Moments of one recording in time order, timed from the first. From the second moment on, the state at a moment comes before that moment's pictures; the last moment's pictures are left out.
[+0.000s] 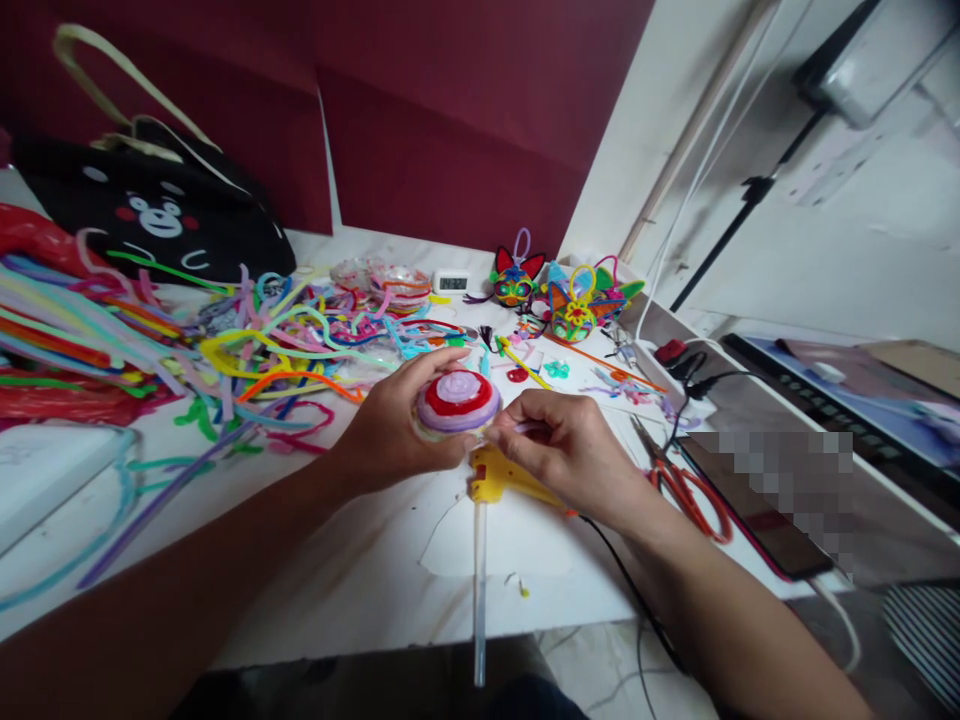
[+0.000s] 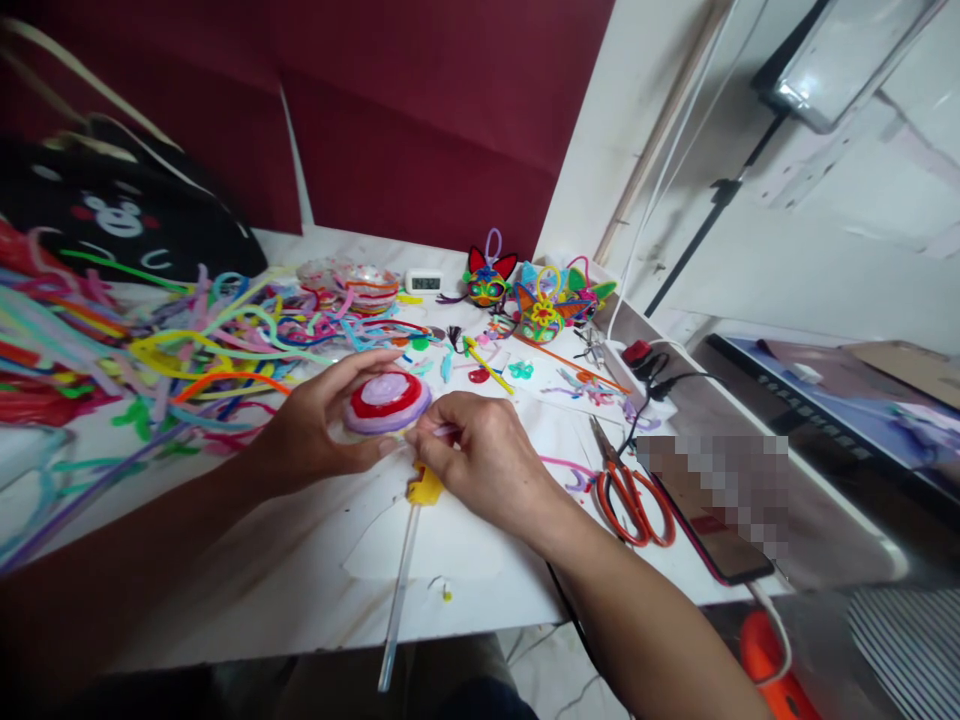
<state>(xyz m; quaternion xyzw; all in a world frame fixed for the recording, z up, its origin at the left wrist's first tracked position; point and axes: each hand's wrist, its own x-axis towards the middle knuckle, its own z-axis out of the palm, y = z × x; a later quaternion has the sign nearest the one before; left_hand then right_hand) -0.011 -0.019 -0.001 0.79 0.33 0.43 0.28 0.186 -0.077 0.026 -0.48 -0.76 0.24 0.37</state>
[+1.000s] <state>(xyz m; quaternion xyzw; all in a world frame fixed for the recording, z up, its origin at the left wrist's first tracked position) -0.012 -0.020 0.005 0.71 0.30 0.44 0.47 0.189 -0.069 0.022 -0.49 -0.69 0.30 0.44</state>
